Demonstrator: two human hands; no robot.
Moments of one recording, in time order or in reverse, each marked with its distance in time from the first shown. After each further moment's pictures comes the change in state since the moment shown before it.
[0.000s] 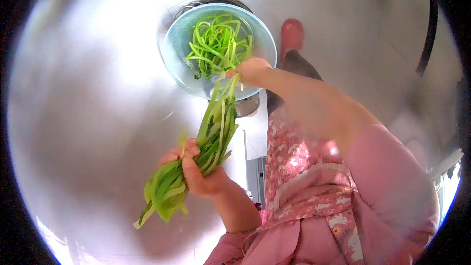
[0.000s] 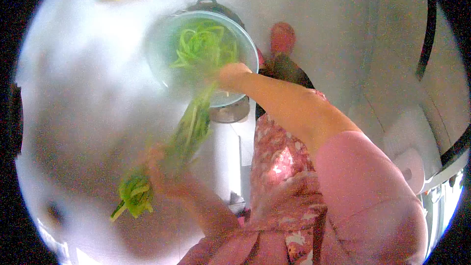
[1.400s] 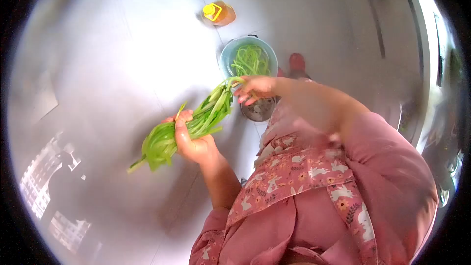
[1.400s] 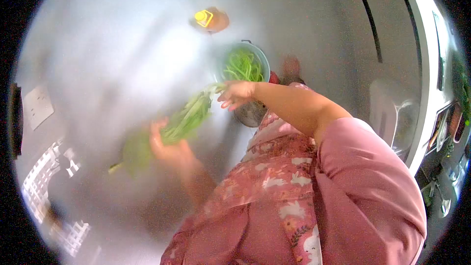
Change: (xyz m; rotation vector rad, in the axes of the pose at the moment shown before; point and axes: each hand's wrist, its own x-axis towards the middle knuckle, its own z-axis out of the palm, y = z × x) left_hand -0.097 0.156 -0.104 -0.409 -0.030 0.126; right_hand -0.214 -0.095 0.004 1.132 -0.358 -0.416
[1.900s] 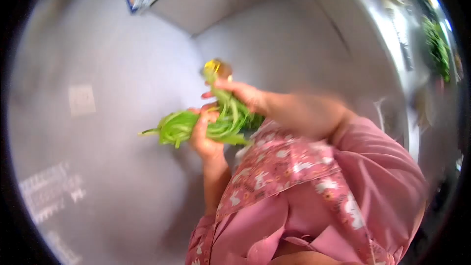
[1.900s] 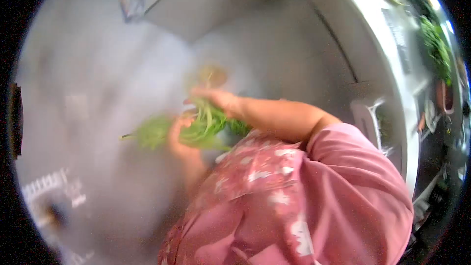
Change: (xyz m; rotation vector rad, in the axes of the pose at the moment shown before) left_hand -0.010 0.074 -0.018 -0.338 -0.507 -0.022; right_hand -0.049 -0.079 0.176 0.389 -0.262 -0.347
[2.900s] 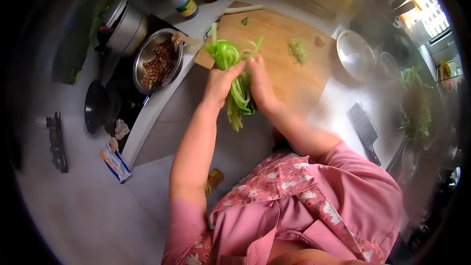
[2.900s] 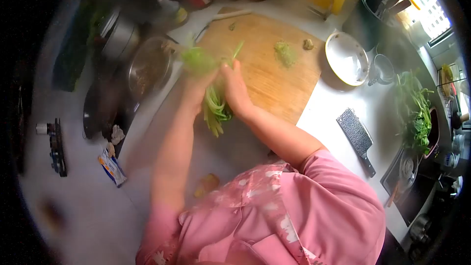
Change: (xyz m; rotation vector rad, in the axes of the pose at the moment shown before) left_hand 0.280 -0.114 0.564 0.452 -0.798 -0.487; right_hand -0.216 -0.475 0.034 -0.535 0.916 -1.335
